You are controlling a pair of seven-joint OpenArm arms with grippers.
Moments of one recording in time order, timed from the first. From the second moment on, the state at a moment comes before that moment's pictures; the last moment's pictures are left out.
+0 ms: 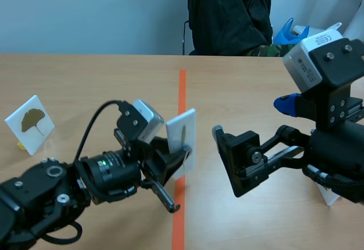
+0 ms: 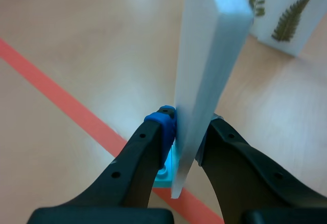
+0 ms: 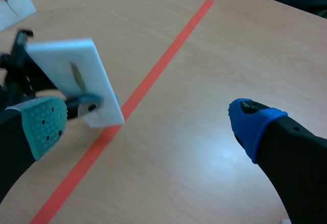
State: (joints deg) left arm 2.3 -19.8 30.6 78.8 -7.1 -24.5 -12.4; right arm -33.6 17.6 -1.1 122.6 9.9 19.1 -14.9
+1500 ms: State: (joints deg) left arm 14.7 -17.5 -14.0 74.1 -22.4 -14.7 -9.7; right arm -33.4 17.6 -1.1 122.6 9.9 19.0 -14.1
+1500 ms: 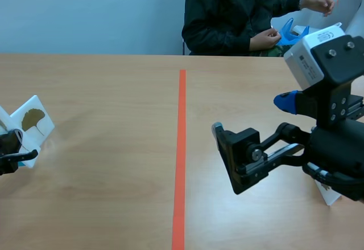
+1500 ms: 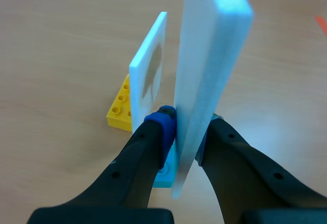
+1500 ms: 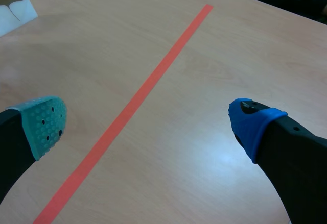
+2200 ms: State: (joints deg) left arm 10.7 -17.5 -13.9 64.2 -22.4 -14.7 -13.1; right arm -33.4 17.6 -1.1 122.6 9.9 19.1 -14.1
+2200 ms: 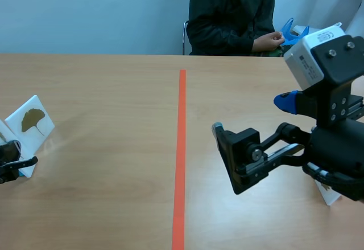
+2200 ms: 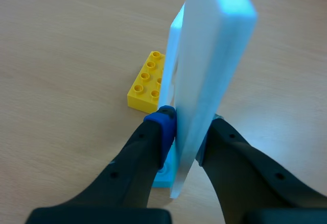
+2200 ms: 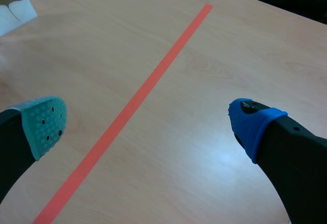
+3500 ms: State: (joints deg) left arm 30.3 -27.2 -18.2 111.3 -26.9 -33.8 -1.5; right arm -33.4 17.6 -1.1 122.6 9.9 19.1 -13.9
